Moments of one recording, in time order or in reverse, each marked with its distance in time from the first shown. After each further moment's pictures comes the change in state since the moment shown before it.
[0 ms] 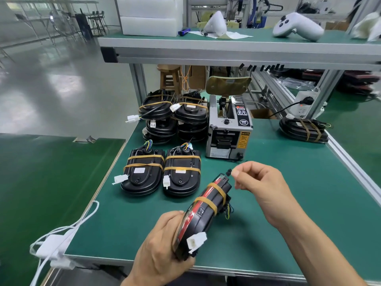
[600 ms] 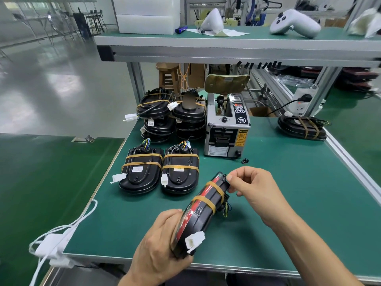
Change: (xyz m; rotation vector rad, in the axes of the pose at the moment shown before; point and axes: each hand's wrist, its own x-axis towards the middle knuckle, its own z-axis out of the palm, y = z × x) left_hand 0.001 0.000 -0.003 -0.014 -0.024 0.024; right_hand 0.004 0.021 0.002 -0.189 0.046 0.095
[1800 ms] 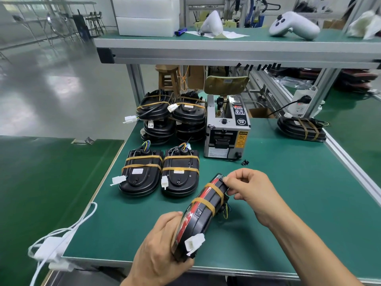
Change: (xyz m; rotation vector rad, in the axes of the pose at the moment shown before) left_hand 0.005 0.012 -0.006 0.043 -0.021 -0.037; right_hand 0.010 0.003 0.008 0.083 0.012 0.130
